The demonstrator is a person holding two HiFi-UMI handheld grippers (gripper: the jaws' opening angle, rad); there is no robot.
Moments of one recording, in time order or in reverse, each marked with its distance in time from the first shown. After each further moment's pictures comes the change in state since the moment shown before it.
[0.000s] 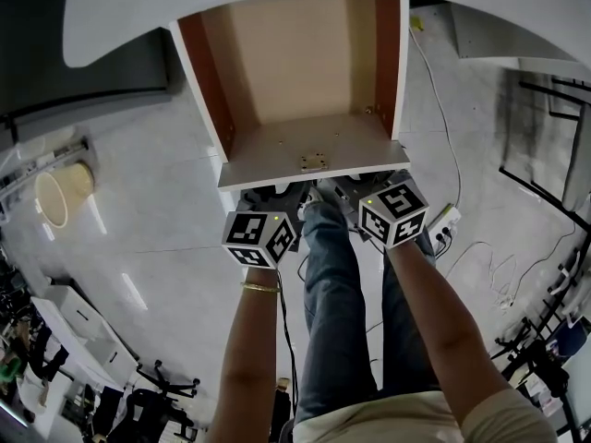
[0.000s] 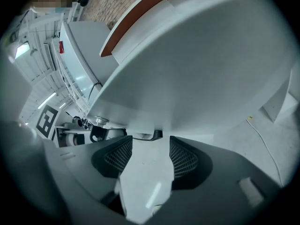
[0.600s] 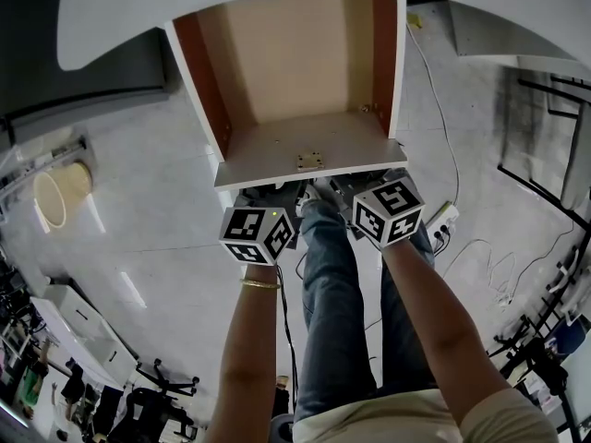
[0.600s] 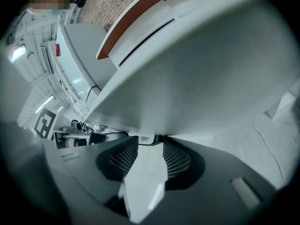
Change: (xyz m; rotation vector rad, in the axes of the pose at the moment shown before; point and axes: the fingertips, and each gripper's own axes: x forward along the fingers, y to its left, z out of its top) left arm 0.005 -0.002 0.004 0.000 0.016 -0.004; right arm 0.003 0.002 0.008 0.039 -0.017 -0.019
